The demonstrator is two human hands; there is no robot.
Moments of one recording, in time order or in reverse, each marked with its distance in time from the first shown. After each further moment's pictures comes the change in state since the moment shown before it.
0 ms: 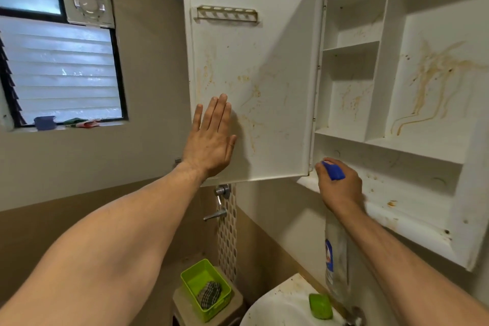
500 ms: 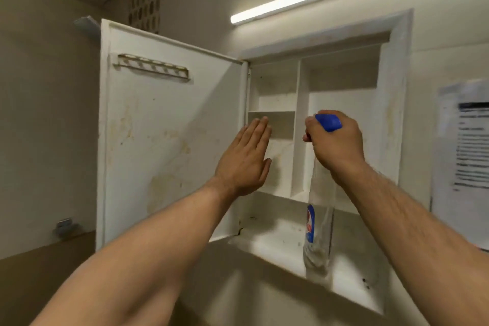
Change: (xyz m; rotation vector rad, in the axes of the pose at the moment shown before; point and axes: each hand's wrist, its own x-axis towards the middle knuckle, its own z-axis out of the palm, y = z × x) left_hand 0.150 0.165 -0.020 -0.449 0.161 0.301; right_hand 0.069 -0.180 -0.111 -0.017 0.318 -0.261
